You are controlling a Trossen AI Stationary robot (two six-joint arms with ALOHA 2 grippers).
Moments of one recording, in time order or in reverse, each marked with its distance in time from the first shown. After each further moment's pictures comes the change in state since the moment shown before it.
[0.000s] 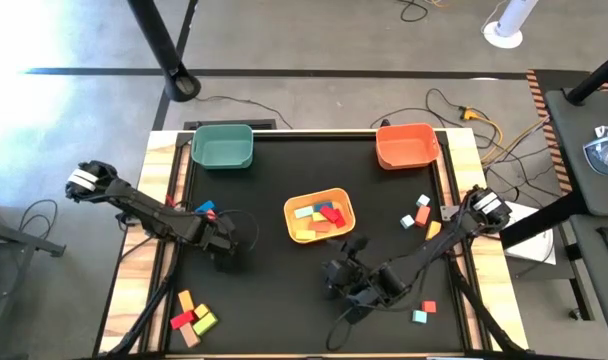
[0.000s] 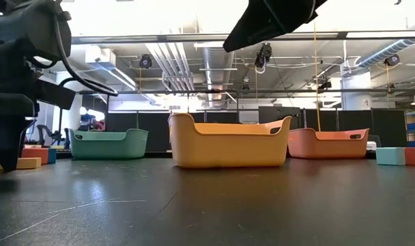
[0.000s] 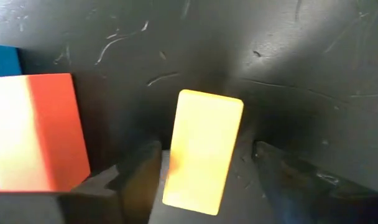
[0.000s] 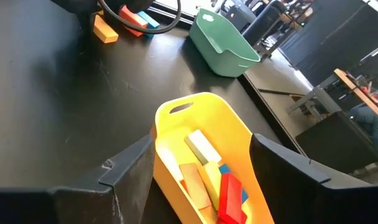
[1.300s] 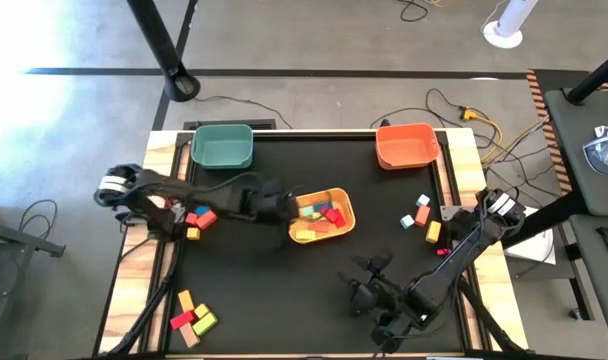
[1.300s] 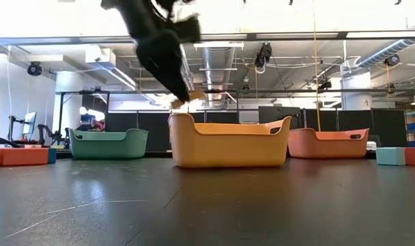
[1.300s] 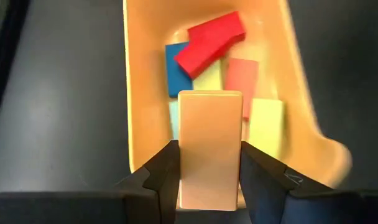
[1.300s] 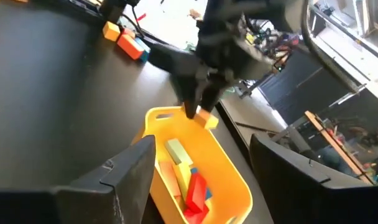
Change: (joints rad) left arm 0.338 0.352 0.646 0.281 -0.089 0.977; right arm 0.200 -0.072 -0.002 -0.229 0.192 0.077
